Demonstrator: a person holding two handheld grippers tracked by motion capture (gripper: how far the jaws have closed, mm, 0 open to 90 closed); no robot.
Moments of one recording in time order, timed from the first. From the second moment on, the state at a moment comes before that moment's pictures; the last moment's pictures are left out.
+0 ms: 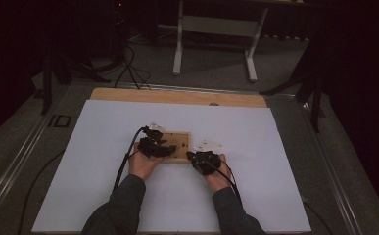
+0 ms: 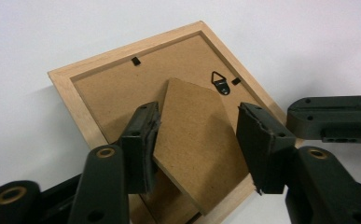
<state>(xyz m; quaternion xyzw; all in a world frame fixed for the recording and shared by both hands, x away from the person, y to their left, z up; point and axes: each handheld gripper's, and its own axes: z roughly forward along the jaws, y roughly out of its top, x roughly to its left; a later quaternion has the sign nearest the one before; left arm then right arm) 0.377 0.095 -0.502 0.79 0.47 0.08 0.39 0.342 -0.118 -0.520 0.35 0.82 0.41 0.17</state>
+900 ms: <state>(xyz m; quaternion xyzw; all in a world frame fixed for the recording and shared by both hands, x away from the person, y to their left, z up) 0.373 0.088 -0.499 0.80 0.45 0.11 0.37 0.343 -0.119 -0.518 0.35 0.83 0.41 0.18</state>
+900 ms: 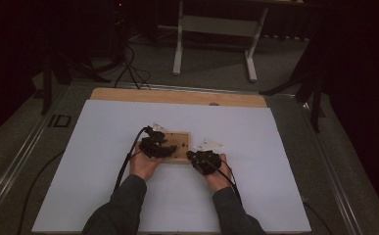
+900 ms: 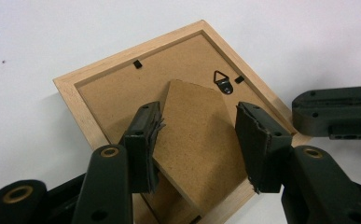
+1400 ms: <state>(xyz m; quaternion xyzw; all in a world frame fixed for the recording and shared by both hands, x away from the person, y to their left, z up) 0.363 0.082 -0.494 0.81 0.43 0.16 0.37 0.345 -0.131 -0.508 0.37 0.82 0.41 0.17</state>
